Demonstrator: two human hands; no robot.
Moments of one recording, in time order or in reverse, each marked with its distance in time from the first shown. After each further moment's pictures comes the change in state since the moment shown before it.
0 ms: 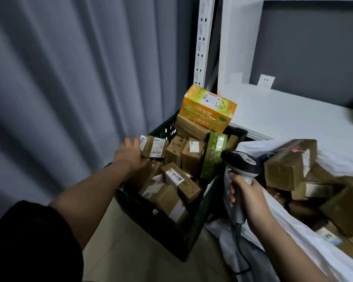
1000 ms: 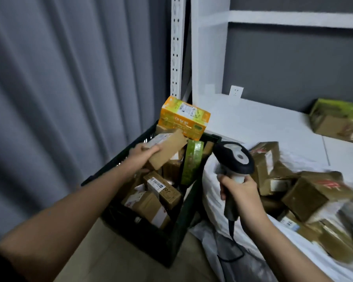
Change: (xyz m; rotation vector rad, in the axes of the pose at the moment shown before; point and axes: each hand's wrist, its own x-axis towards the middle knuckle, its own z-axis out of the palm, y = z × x) left_hand -0.039 0.082 -0.049 -1.078 -0.263 -0.057; right_hand -0.041 -0.045 -0.021 -0.085 0.140 -0.150
